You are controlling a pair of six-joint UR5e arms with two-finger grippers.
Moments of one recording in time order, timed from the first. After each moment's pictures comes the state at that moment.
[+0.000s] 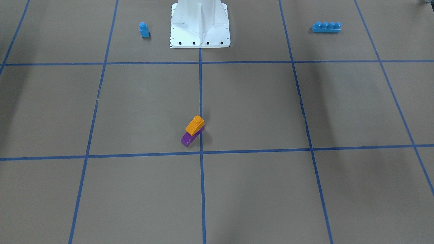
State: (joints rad) left arm -1.58 -1.55 -1.60 -1.64 -2.31 0.21; right arm 1.62 -1.63 1.64 -1.63 2.34 -0.08
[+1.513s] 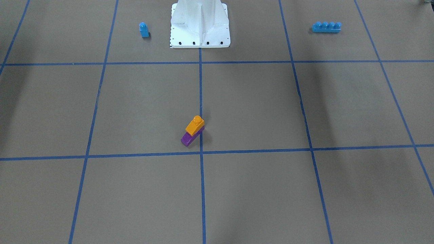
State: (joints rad) left arm -1.58 -1.55 -1.60 -1.64 -2.31 0.21; right arm 1.62 -1.63 1.64 -1.63 2.35 -0.07
